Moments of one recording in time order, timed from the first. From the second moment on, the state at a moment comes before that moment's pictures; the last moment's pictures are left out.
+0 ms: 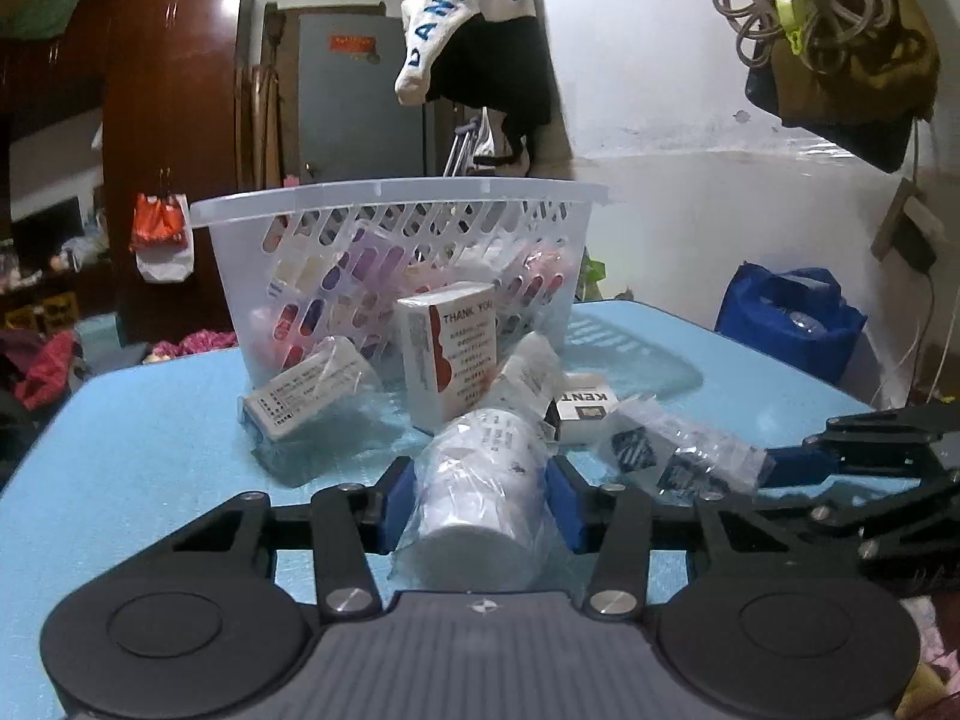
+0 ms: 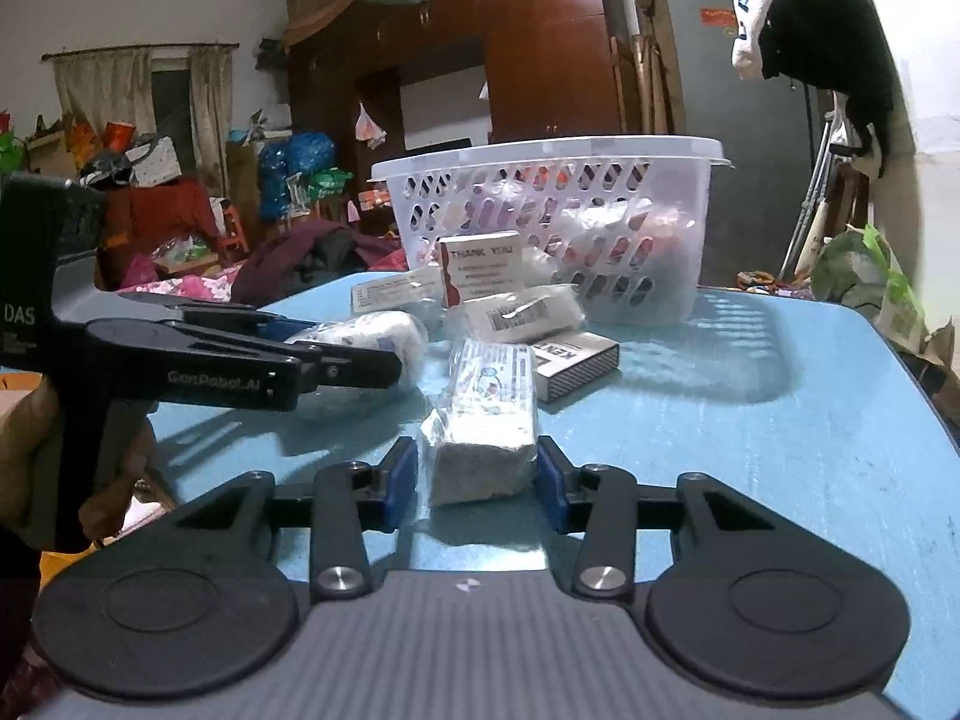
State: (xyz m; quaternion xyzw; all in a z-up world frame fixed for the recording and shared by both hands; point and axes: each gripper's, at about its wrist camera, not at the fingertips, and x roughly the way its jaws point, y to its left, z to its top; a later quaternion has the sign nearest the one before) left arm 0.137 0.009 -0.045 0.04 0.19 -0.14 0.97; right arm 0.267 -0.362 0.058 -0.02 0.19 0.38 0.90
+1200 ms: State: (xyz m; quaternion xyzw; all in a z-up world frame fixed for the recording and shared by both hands) left arm 0.279 0.057 0.099 -0.10 0.15 -0.14 0.97; right arm 0.387 -0.307 0.199 -0.04 0.11 0.35 0.93
